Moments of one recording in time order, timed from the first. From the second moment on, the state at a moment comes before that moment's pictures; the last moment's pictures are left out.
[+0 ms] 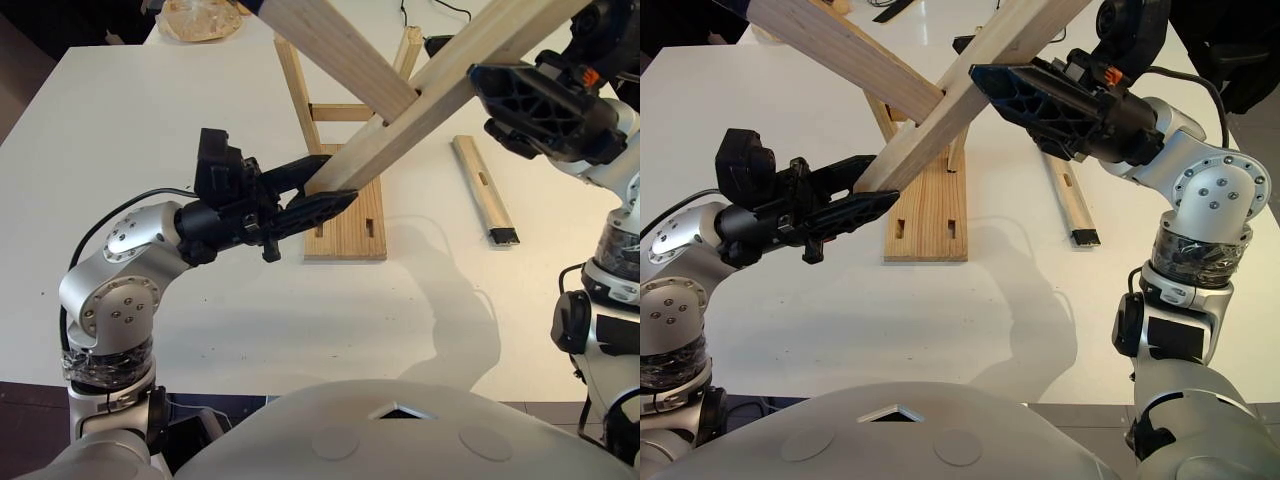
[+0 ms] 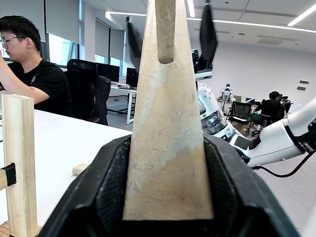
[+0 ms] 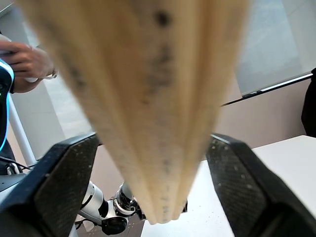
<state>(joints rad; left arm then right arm) -0.10 0.52 0.16 -0.64 -1.06 0.68 -0.81 -0.58 -0.52 -0.24 -0.19 1.38 1.03 0.91</state>
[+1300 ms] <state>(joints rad) 0.05 0.61 0.04 -0.43 -0.75 0.57 -0.80 -0.54 -0.52 -0.14 -0.15 1.05 0.81 0.94</state>
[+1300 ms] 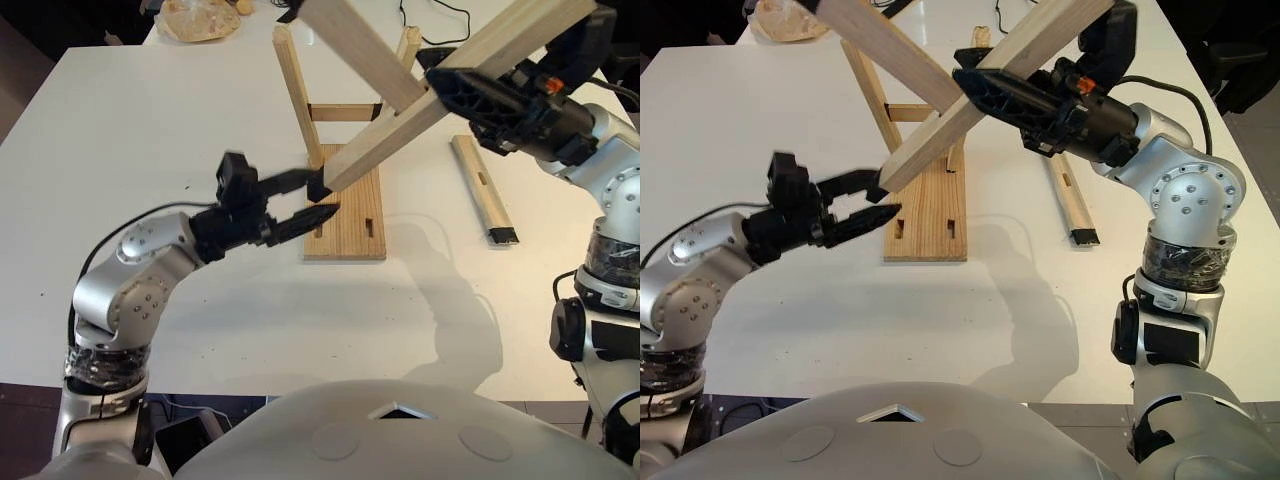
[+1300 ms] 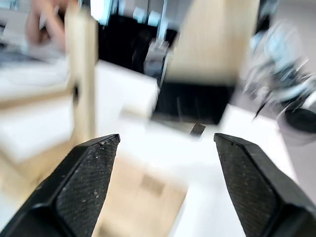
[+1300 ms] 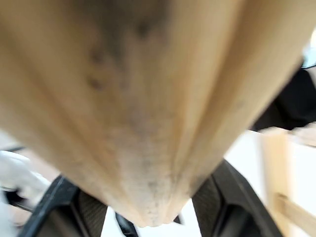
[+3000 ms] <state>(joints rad) -0.06 0.30 0.29 -0.17 -0.73 0.49 -0.40 -0.50 -0.63 0.10 0.13 0.55 0.41 1.34</state>
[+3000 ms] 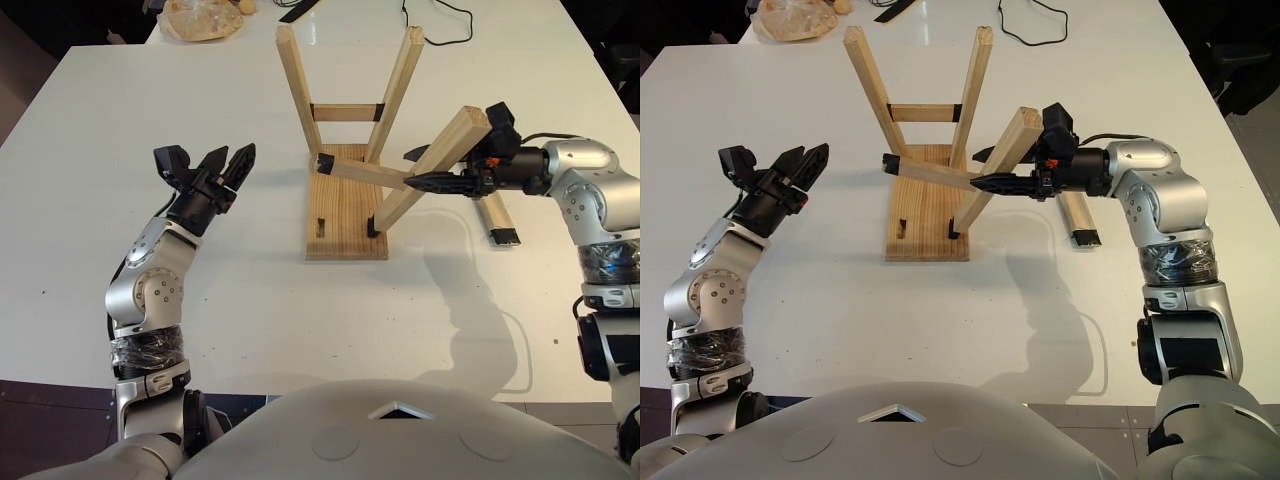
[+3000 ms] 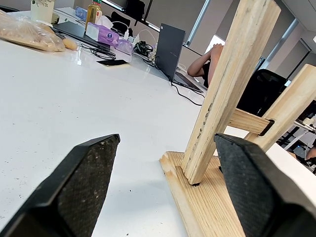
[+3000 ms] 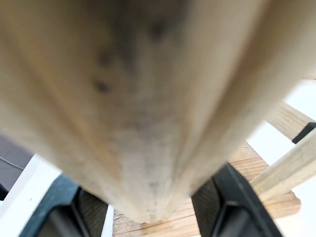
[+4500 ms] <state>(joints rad) -0.06 0.22 0.27 -0.08 -0.65 0.41 -0.34 -0.40 -0.60 0.05 0.40 0.14 0.15 0.70</state>
